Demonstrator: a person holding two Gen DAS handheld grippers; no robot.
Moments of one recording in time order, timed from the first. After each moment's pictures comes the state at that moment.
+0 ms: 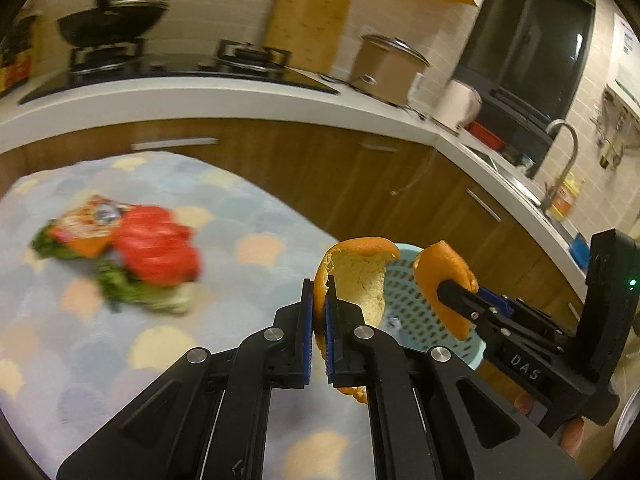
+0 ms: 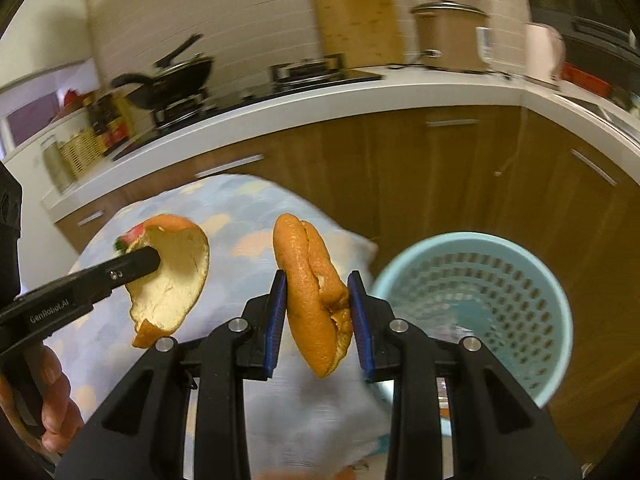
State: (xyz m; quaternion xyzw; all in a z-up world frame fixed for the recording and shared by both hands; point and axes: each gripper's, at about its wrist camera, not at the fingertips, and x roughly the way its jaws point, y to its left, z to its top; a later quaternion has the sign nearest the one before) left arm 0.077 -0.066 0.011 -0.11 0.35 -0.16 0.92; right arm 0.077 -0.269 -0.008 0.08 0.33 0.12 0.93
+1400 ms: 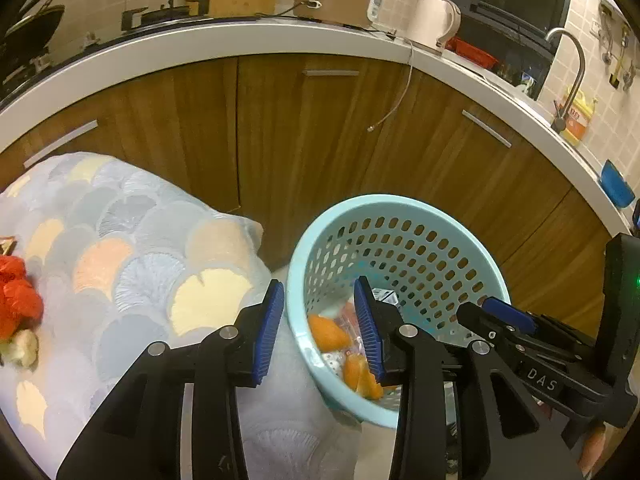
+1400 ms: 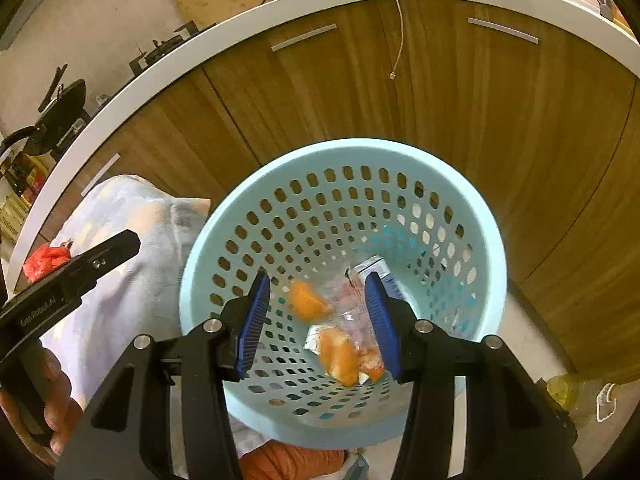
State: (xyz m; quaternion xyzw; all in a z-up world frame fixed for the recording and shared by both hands) left arm 0.157 -0.206 -0.053 -0.01 0.41 -0.19 0.89; right arm 0.112 -0.396 -0.100 0.18 0.43 0.02 0.88
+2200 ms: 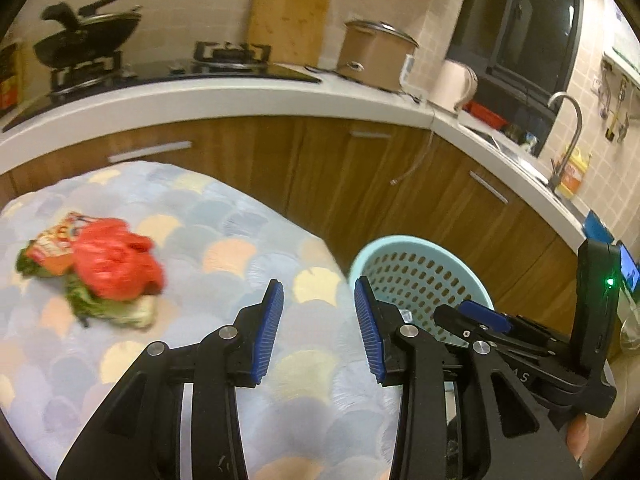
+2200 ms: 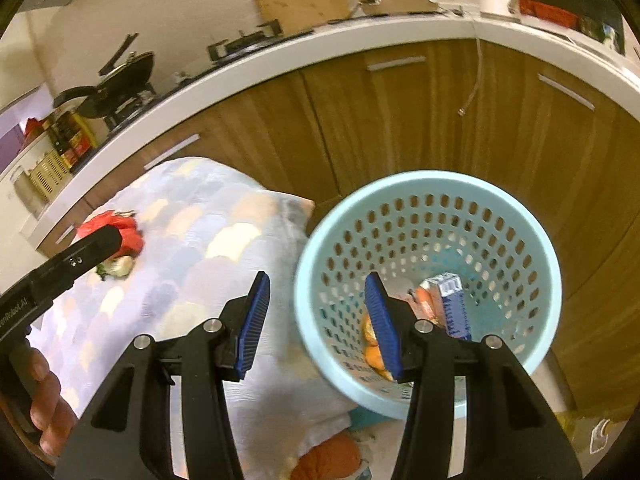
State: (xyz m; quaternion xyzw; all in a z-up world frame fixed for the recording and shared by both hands) left arm 0.085 -0.100 0.005 -0.07 0.34 -0.15 0.92; right arm 0.092 -0.299 -0.046 0.12 0.39 0.10 0.91
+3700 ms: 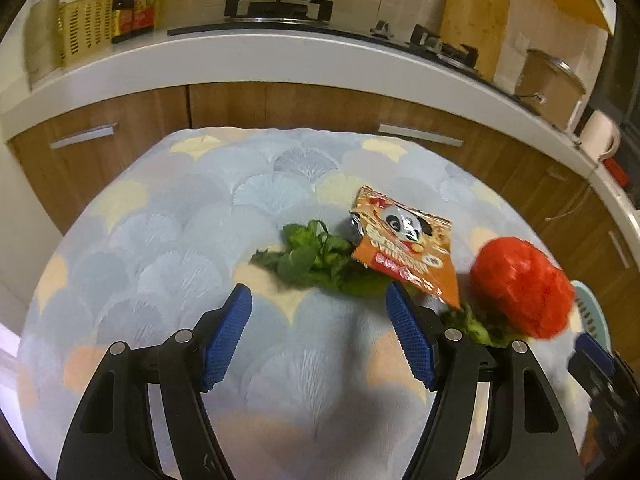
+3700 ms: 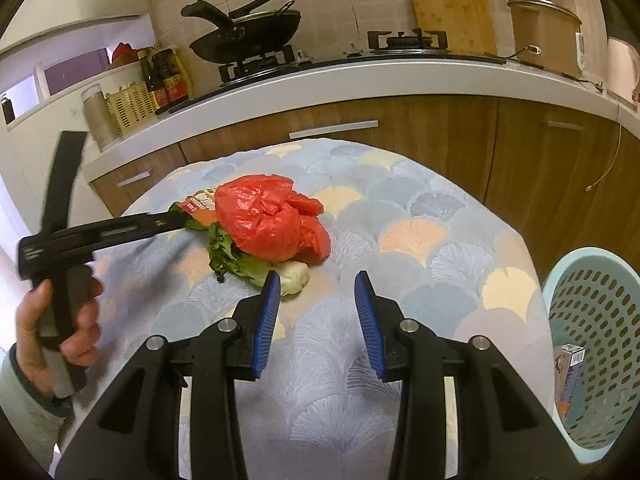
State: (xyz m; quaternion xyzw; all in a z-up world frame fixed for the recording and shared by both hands) left arm 0.137 0.152 -0.043 -0.11 0.40 0.06 0.91; right arm 0.111 -0.103 -0.049 0.04 0.35 0.24 0.91
